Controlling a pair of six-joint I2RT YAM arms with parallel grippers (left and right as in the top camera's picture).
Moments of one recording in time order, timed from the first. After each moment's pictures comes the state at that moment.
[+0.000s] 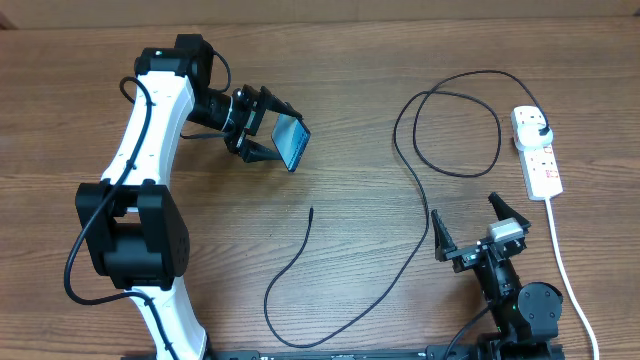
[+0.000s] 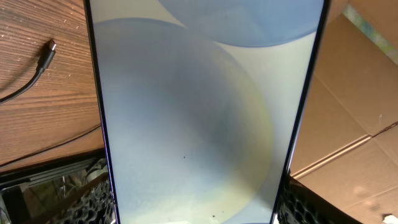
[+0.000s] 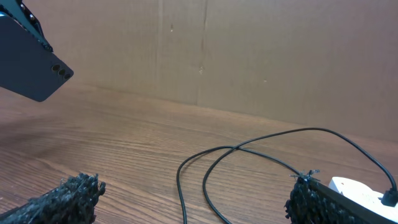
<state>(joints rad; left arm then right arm) -0.05 2.06 1.81 -1.36 0.99 -0.78 0.05 0.01 0.02 -0.02 -0.22 -0.09</state>
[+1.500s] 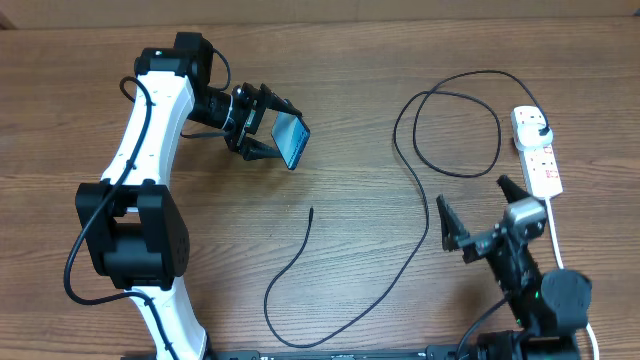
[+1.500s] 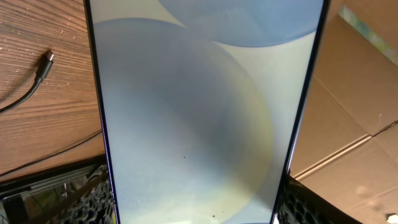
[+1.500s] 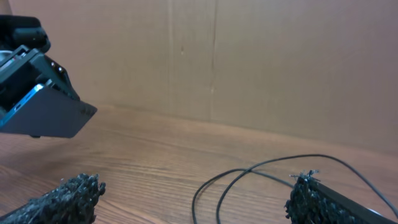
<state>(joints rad) -0.05 2.06 1.81 -1.33 0.99 -0.78 0.05 0.31 0.34 -0.07 -0.27 -0.02</state>
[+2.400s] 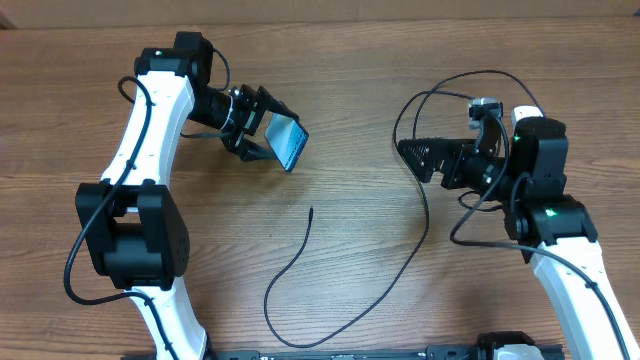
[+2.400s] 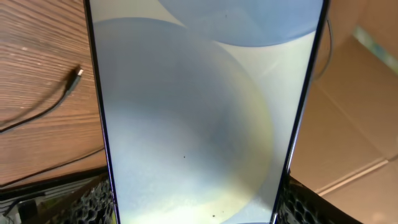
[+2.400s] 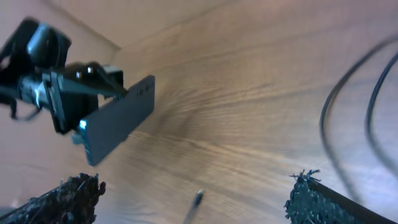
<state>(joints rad) -0.05 2.06 1.81 -1.32 0.90 -0.81 0.05 1.17 0.87 -0.33 -0.66 0.42</state>
